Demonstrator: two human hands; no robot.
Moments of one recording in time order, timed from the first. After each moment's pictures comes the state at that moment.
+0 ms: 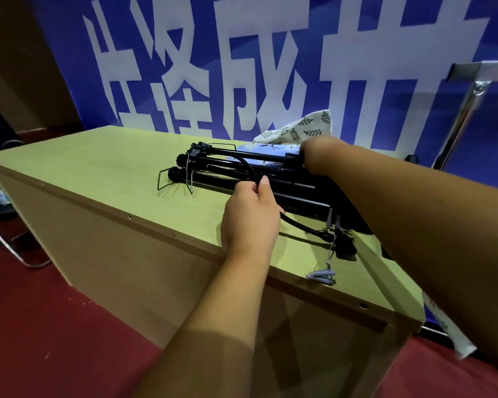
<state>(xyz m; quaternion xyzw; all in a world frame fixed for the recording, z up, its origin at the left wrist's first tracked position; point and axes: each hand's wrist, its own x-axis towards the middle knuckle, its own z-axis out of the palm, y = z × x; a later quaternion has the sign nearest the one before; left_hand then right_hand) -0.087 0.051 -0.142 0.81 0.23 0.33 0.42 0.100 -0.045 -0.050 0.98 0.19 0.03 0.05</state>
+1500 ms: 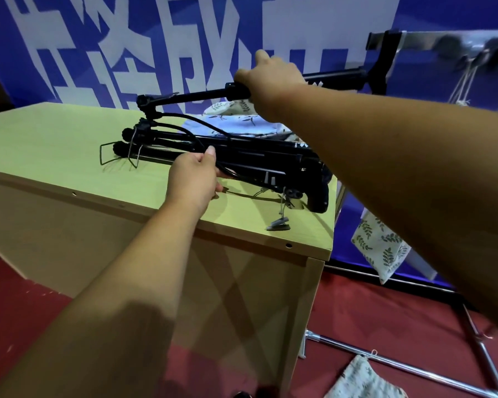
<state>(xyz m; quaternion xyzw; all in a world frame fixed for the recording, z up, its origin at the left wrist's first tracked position) -0.098 0.049 -0.125 0.79 0.18 0.25 0.52 0.033 -0.088 0.000 0.91 0.29 0.28 0.03</state>
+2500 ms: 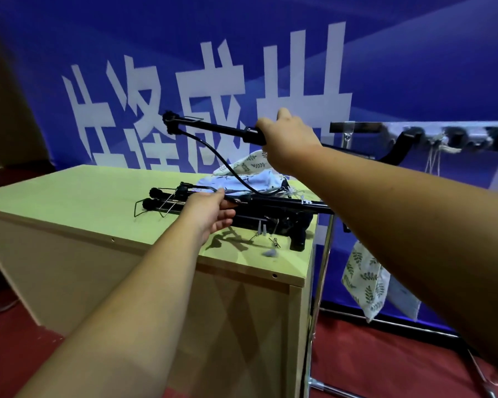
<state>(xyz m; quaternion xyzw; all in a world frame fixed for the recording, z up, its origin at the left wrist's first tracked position) -0.133 0.029 -0.058 0.66 0.16 0.14 0.72 -0.076 -0.151 0.059 0.92 0.24 0.31 -0.07</state>
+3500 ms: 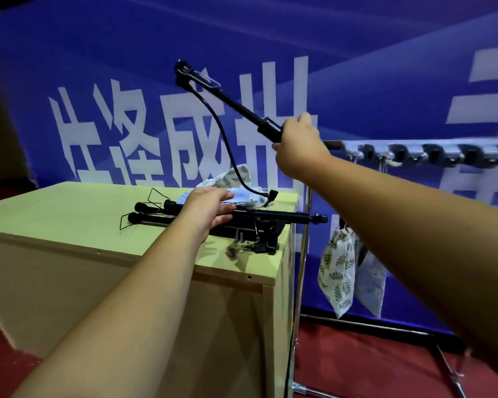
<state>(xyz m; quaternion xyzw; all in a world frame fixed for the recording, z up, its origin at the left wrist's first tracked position) -0.163 -0.025 -0.016 0.67 0.09 0.14 0.73 -0.126 -0.228 0.085 0.92 0.12 0.30 -0.21</state>
